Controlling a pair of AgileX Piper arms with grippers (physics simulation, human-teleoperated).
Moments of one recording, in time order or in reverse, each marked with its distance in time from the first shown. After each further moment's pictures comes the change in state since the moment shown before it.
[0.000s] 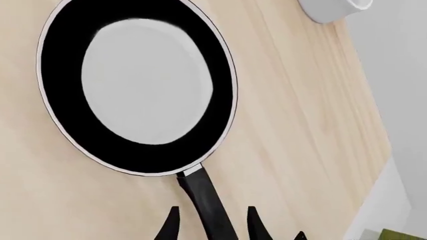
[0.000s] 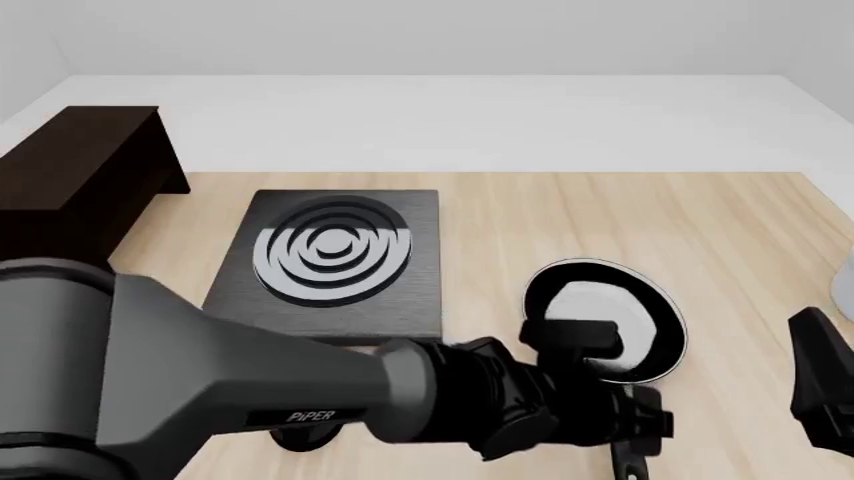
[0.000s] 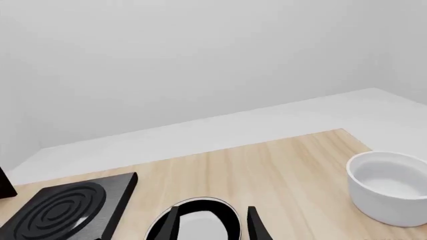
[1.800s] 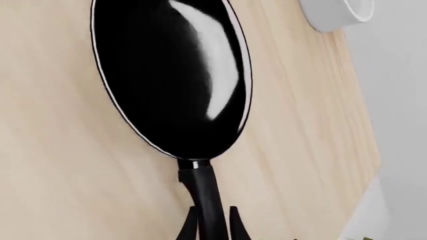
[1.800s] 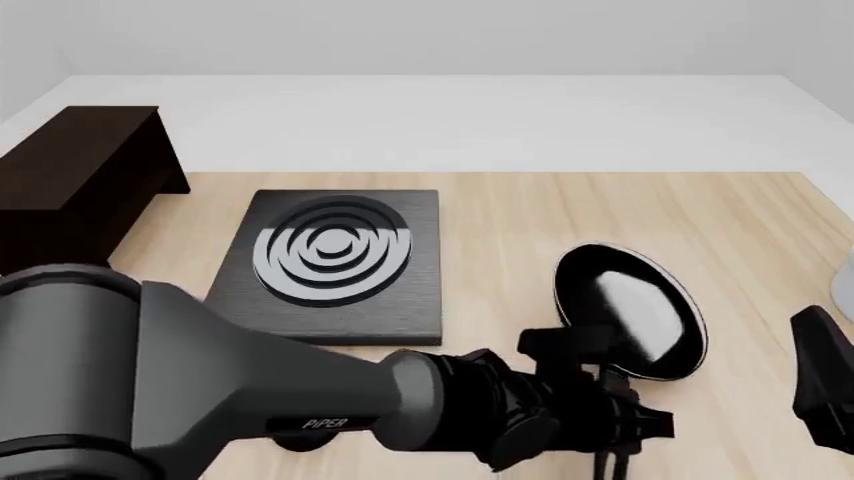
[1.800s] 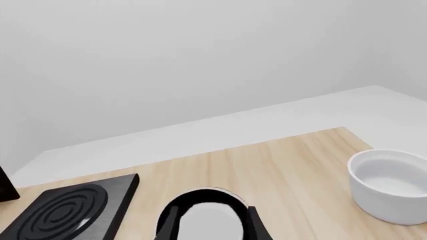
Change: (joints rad) left arm -0.005 0.031 0.007 -0.060 0.083; right arm -0.002 0.000 -0.006 0.007 0.016
